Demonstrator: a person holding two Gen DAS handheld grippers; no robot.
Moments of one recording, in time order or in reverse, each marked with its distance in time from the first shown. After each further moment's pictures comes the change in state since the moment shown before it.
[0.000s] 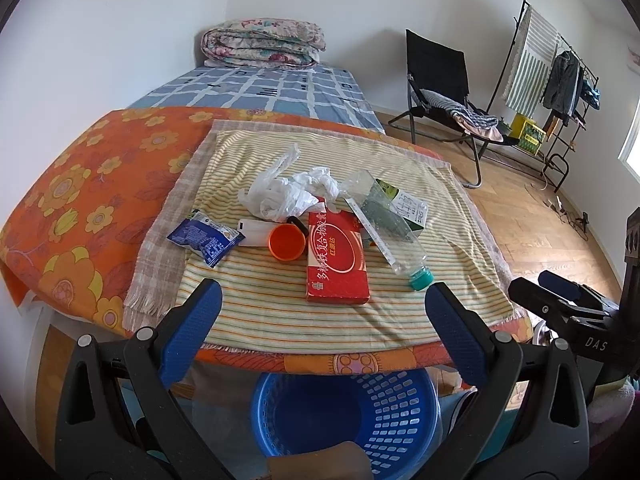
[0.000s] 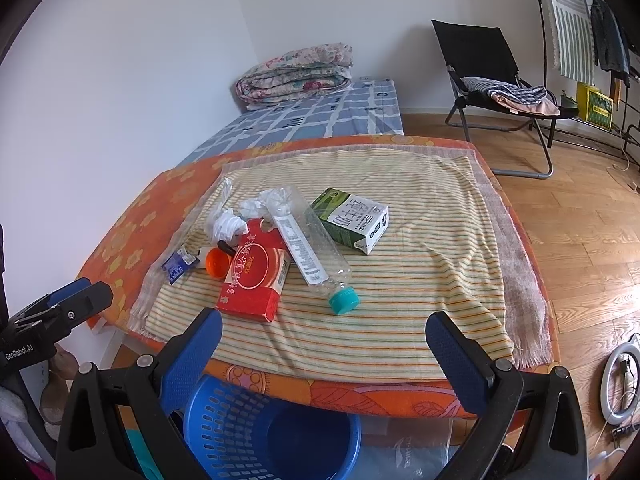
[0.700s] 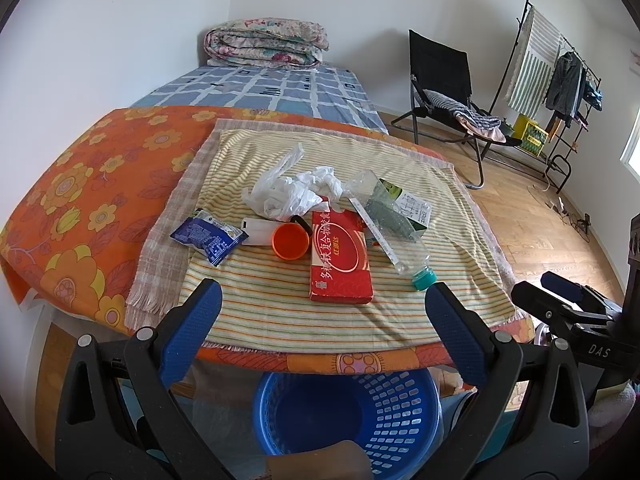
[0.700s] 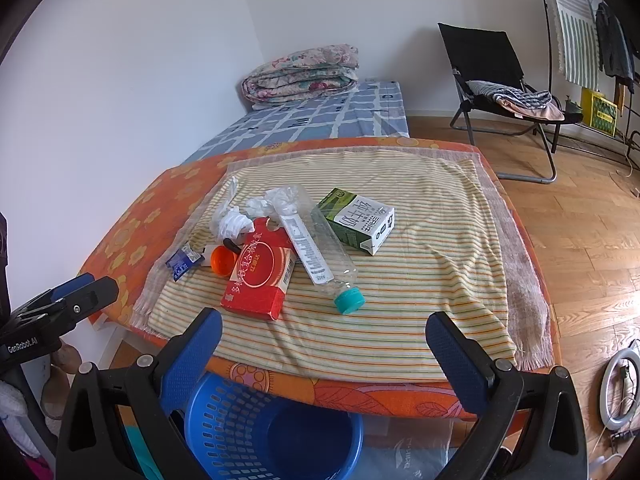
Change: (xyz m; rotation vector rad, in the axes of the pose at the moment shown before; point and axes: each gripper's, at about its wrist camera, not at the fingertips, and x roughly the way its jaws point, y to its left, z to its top) left arm 0.000 0.003 0.002 -0.002 0.005 -0.003; right arm 0.001 0.007 -0.001 -0.016 -0.001 0.002
